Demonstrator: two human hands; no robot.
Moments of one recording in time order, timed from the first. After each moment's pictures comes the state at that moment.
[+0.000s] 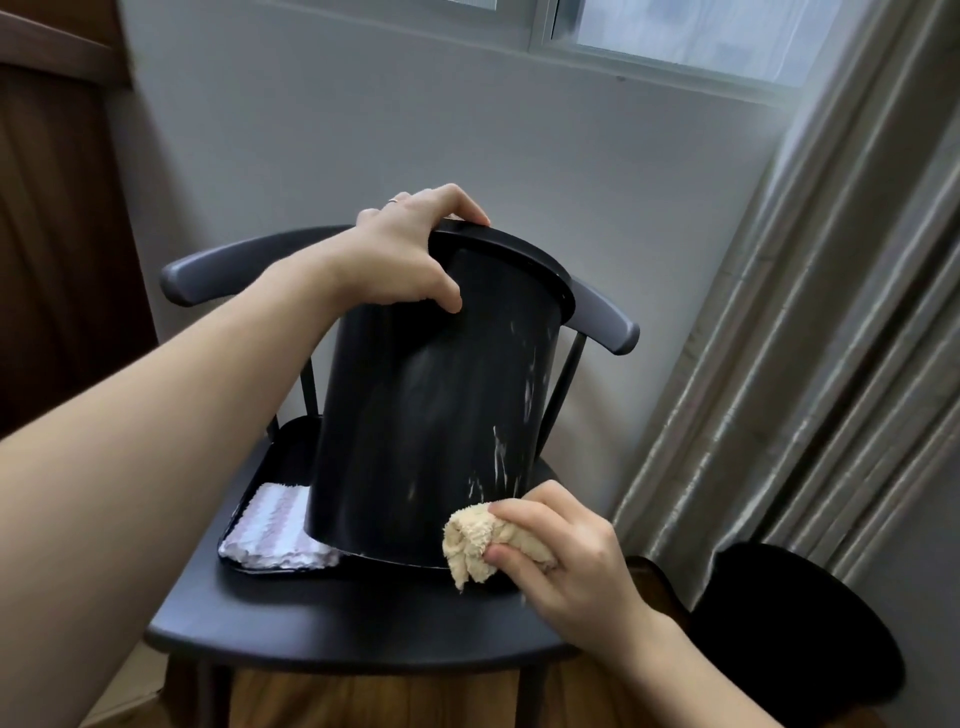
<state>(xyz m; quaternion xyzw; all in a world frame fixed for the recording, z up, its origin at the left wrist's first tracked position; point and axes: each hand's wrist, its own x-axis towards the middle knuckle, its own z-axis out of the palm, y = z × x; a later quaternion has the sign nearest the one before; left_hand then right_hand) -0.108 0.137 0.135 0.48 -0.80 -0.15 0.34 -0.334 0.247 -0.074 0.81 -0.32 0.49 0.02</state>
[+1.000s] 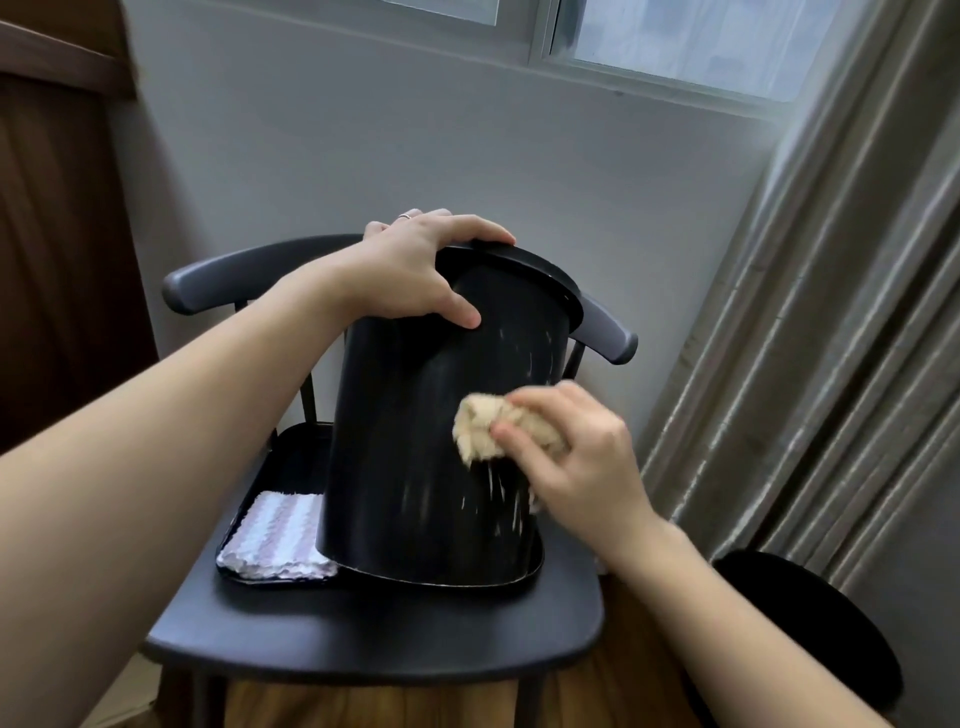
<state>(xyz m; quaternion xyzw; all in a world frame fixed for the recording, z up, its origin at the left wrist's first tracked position) -0.113 0.150 0.137 0.46 -0.83 -0.10 0.31 -0.318 0.225 0.011 0.76 -0.40 0.51 0.05</state>
